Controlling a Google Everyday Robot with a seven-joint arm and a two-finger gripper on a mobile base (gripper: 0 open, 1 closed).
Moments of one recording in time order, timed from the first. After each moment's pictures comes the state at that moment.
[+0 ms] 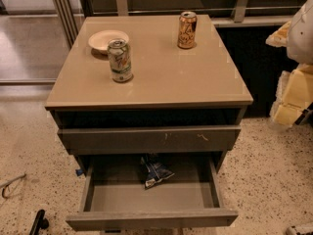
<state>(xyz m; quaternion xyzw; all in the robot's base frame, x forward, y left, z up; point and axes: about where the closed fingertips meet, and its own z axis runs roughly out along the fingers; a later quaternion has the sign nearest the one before) 0.438 -0.216 0.978 -0.60 0.78 -0.04 0.16</state>
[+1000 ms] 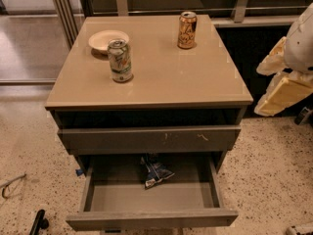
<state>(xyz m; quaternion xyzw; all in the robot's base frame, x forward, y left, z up) 0.439 -0.212 0.966 -0.60 0.78 -0.03 0.18</state>
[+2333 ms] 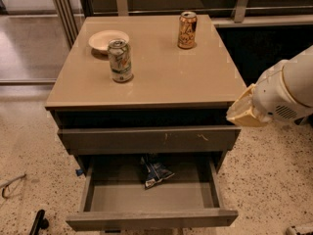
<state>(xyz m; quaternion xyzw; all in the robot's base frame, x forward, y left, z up) 0.445 -0.182 0.885 -0.56 0.79 0.03 0.25</state>
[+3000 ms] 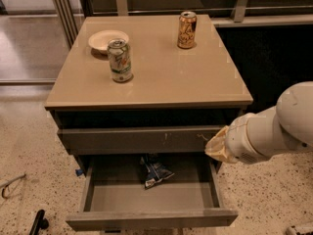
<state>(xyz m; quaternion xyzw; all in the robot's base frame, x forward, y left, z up) 0.433 -0.152 0.772 -0.56 0.79 0.06 0.26</state>
